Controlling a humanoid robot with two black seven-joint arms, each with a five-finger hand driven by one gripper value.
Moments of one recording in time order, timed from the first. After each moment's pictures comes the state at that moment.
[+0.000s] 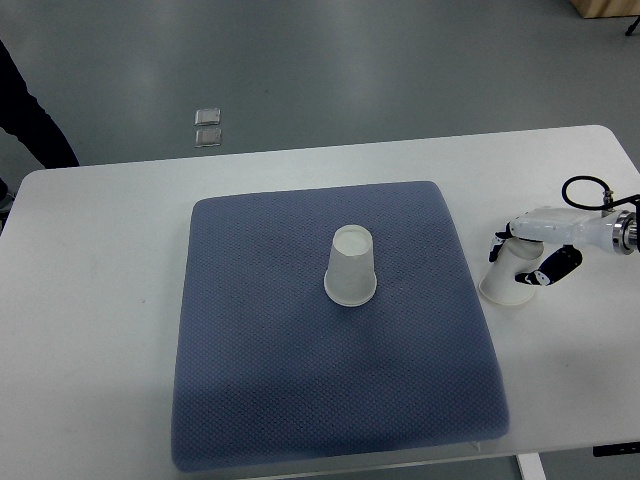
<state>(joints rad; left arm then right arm) 0.00 0.00 -0.05 -0.17 0.05 0.09 -0.05 0.98 -0.79 -0.10 1.03 -1.45 -0.01 0.48</state>
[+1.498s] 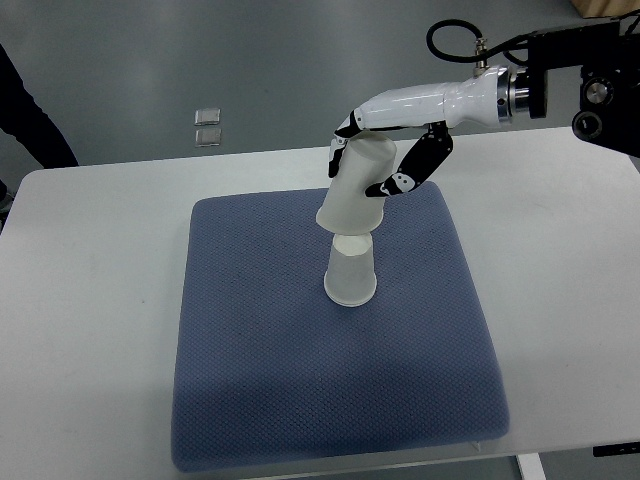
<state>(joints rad) 0.00 0.00 -0.05 -0.17 0.05 0.09 -0.05 1.48 -0.60 -0.09 1.24 -1.20 0.25 0.51</state>
